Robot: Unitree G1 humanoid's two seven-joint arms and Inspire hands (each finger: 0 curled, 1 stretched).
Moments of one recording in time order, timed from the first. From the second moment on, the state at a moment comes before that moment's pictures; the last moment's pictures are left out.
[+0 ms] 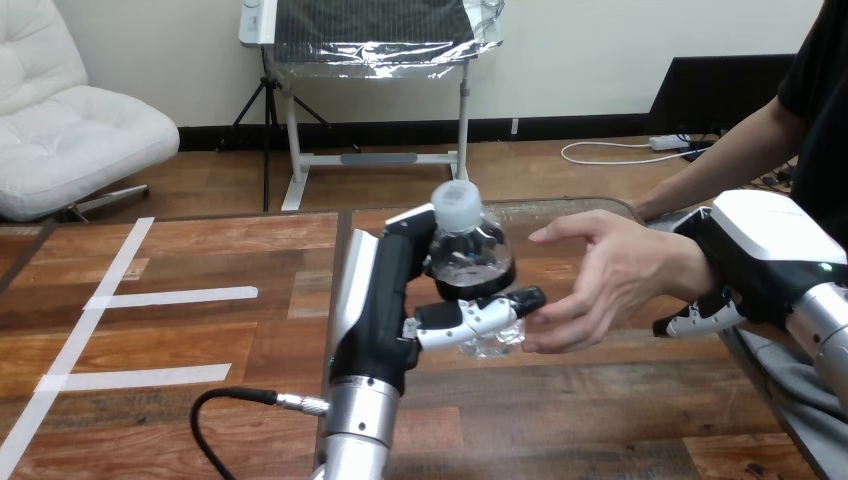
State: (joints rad) left arm -0.06 -0.05 -0.33 0.16 0.32 -0.30 0.28; right arm -0.28 -0.75 0.16 0.29 -0.64 -0.11 0.12
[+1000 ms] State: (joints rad) left arm -0.11 -0.04 -0.42 0.20 0.32 -0.30 0.29; right arm -0.25 -0.74 0.16 0.27 -0.64 -0.13 0.12
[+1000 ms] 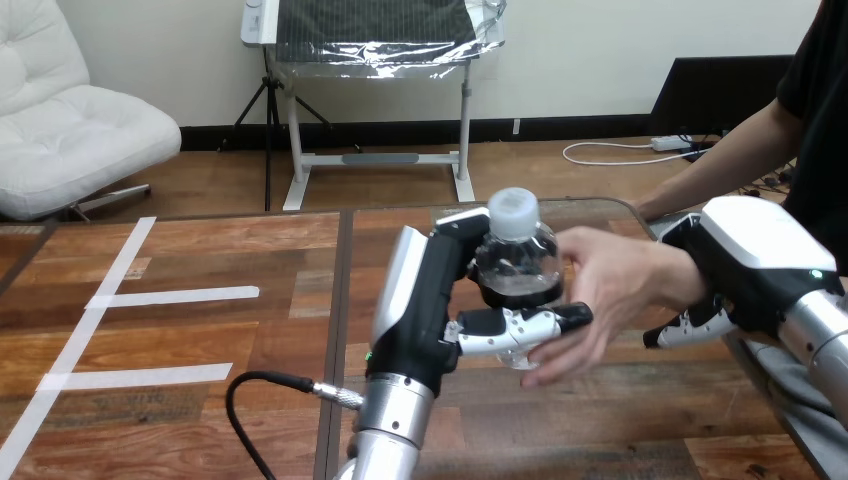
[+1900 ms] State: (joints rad) left arm -0.12 -0.03 -0.46 0.25 0.32 -0.30 0.31; right arm -0.23 -0.72 0.16 0.27 -0.64 -0.15 0.12
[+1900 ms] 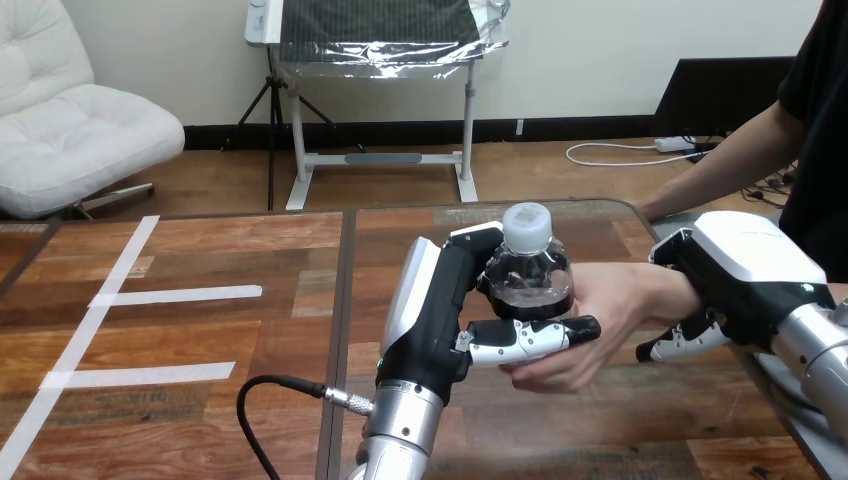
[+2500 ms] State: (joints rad) left arm -0.13 -0.03 -0.47 0.25 0.32 -0.30 0.32; right arm -0.23 -0.71 0.16 0.27 -0.64 -0.15 0.12
